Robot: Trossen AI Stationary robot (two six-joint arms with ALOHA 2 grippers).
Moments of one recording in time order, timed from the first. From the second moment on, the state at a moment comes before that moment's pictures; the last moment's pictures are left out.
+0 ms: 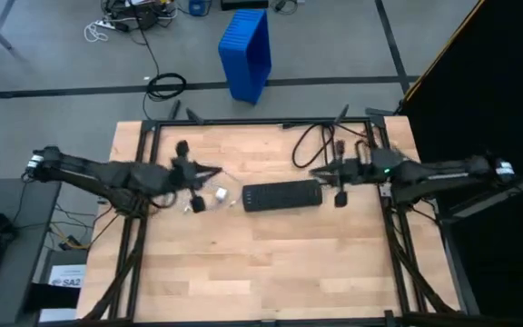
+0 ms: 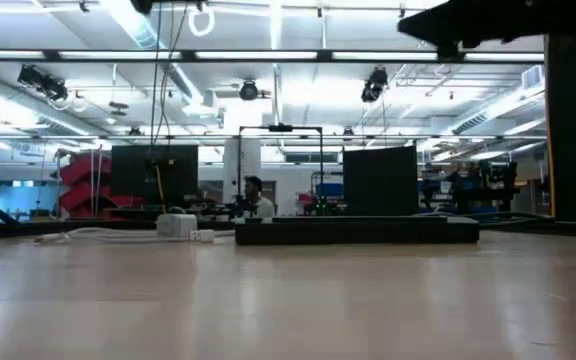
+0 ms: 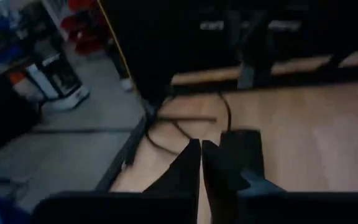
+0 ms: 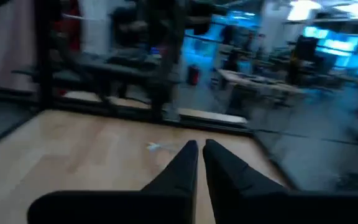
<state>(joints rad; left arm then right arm) -0.20 0.82 0.88 -0.24 -0.56 0.13 -0.09 0.64 0.49 0.15 0.06 -0.21</state>
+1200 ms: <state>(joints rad) 0.15 0.11 0.29 -0.09 -0.18 0.08 -0.23 0.00 0.16 0.07 -0.06 -0.11</state>
